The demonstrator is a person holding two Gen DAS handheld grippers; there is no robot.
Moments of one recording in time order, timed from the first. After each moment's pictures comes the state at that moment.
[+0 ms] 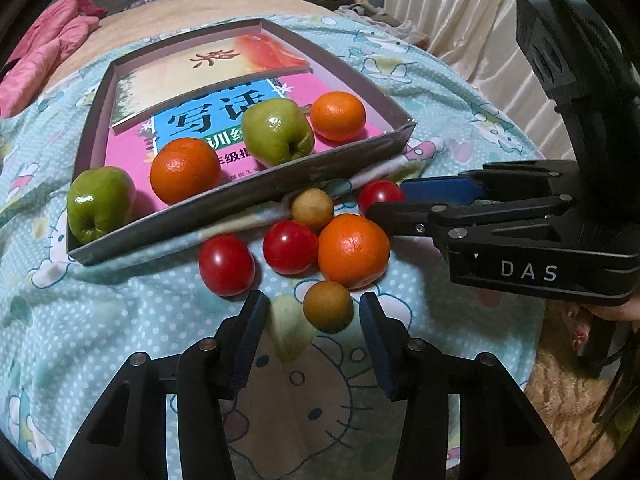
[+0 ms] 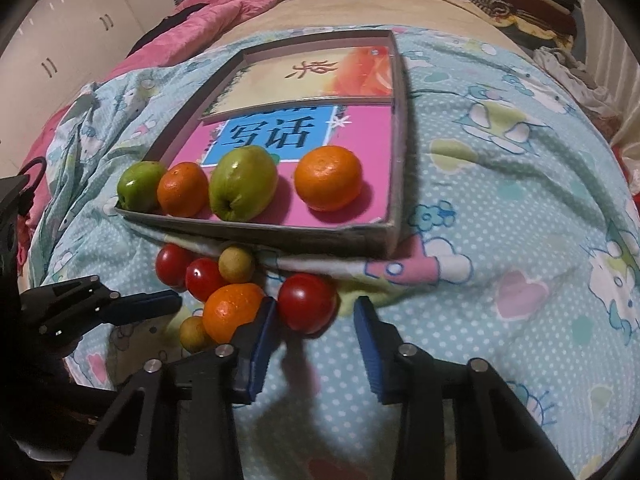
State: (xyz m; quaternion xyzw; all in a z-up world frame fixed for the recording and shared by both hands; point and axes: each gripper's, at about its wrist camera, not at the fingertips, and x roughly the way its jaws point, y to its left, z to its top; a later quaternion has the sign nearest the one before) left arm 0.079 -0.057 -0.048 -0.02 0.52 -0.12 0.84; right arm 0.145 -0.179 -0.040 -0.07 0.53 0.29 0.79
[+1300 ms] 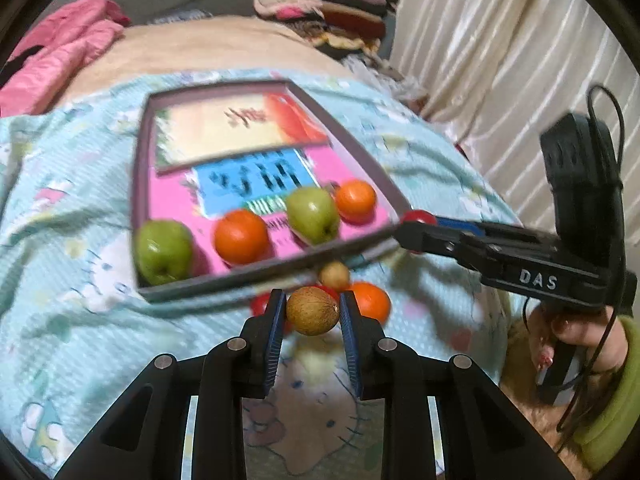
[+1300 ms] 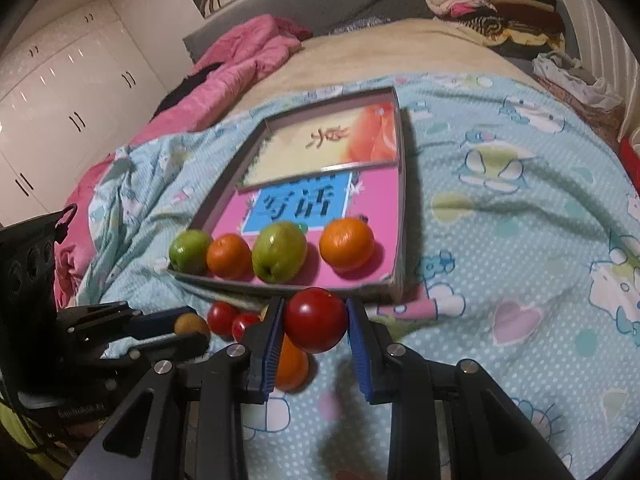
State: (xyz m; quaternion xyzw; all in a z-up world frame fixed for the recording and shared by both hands) left arm 0.072 -0.013 0.002 -0.09 0.44 -0.11 0.88; right arm 0.140 -0.211 -0.001 0.04 0.45 0.33 0.83
